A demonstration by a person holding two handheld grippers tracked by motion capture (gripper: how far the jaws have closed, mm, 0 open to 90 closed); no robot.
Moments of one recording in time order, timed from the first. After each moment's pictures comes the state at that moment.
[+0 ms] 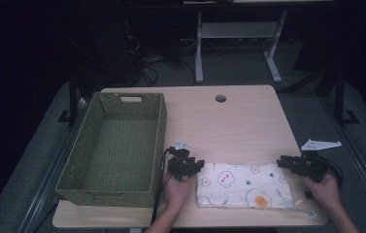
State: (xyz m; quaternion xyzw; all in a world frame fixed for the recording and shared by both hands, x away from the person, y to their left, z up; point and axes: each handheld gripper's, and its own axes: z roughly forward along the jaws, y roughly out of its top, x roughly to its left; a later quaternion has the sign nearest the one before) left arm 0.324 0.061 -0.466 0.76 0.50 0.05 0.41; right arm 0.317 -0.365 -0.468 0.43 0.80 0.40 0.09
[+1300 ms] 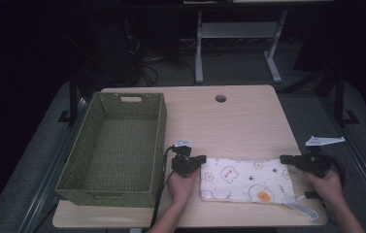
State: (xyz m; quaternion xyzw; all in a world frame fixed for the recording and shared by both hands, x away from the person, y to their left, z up) left arm 0.337 0.053 -0.473 0.73 0.51 0.01 0.46; right arm 0.329 -0.379 -0.467 0.44 0.79 0.42 0.05
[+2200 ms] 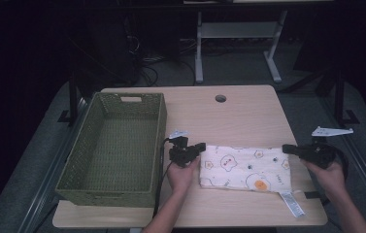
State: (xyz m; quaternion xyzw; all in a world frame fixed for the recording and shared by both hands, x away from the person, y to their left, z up) left arm 0.352 0.061 -0.452 0.70 0.49 0.02 0.52; right arm 0.340 -0.384 -0.441 0.43 0.77 0.46 0.07
